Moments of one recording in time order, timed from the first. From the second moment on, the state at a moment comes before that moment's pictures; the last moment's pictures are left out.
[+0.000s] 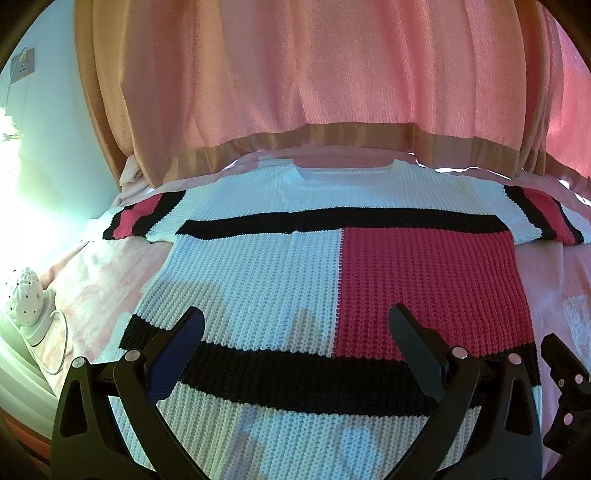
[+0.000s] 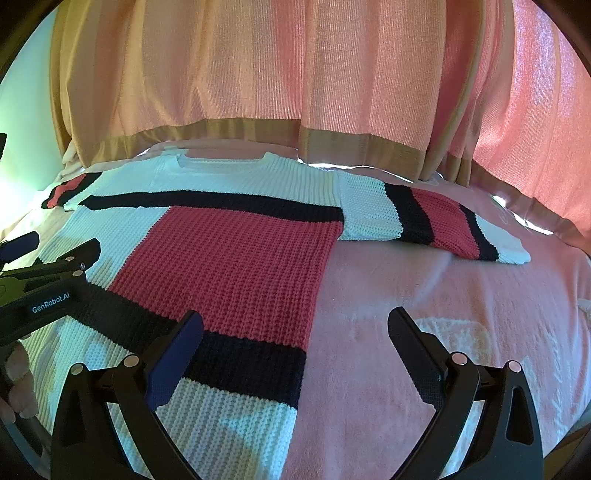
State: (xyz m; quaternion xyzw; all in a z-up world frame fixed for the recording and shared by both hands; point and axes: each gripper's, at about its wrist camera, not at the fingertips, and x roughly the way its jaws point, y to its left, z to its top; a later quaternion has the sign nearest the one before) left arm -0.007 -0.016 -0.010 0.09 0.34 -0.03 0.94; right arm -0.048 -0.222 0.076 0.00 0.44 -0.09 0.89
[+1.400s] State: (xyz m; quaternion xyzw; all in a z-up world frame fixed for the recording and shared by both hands) left arm -0.007 -0.016 -0.011 0.09 0.34 -0.03 0.94; right arm -0.050 -0.219 0.073 0.00 0.44 -0.09 0.89
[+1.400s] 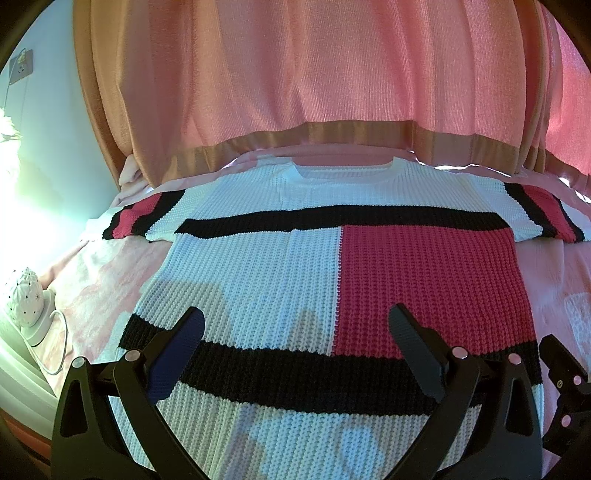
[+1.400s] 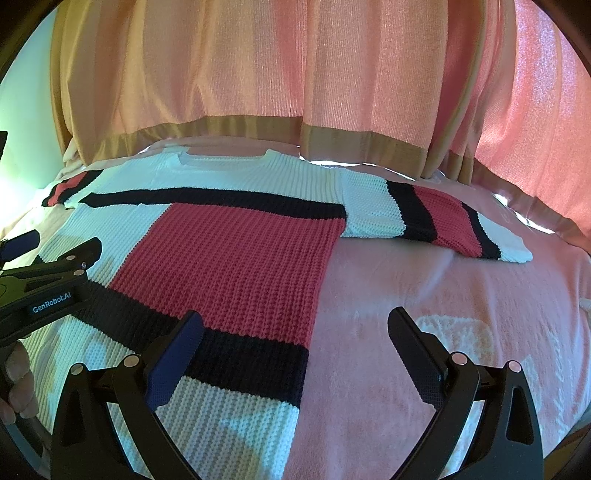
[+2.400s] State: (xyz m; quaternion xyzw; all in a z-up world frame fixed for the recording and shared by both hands) left arm 0.077 0.013 0.023 -0.02 0.31 -0.01 0.95; right arm -0.009 -0.628 -0.011 0.42 0.36 -0.19 0.81
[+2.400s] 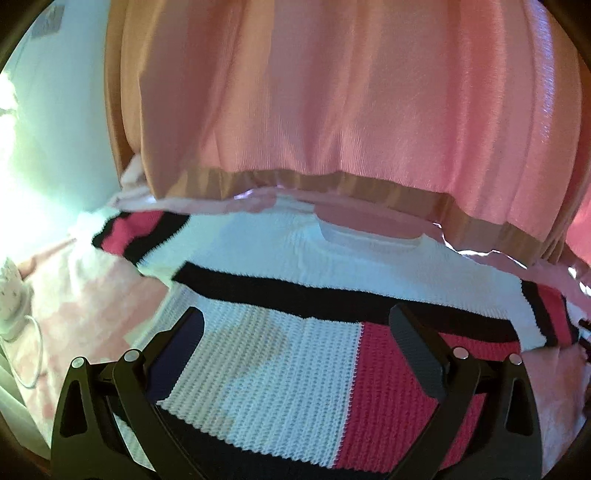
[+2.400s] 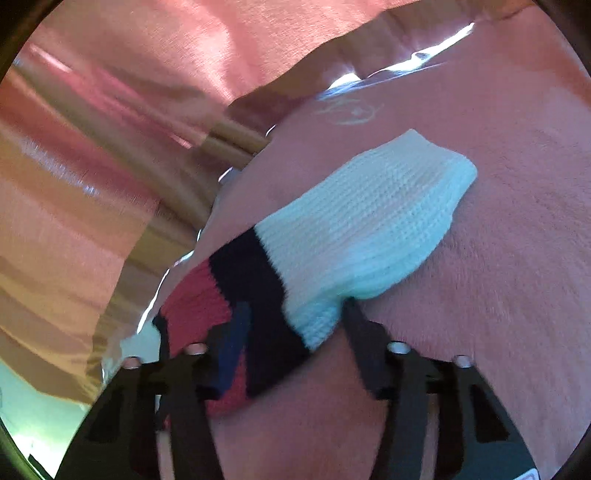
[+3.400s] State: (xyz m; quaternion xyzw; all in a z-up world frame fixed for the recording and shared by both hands) left arm 0.090 0.057 0.037 -0.12 0.36 -0.08 0.92; right arm 0.061 -0.319 0.149 0.03 0.37 -0.01 0.93
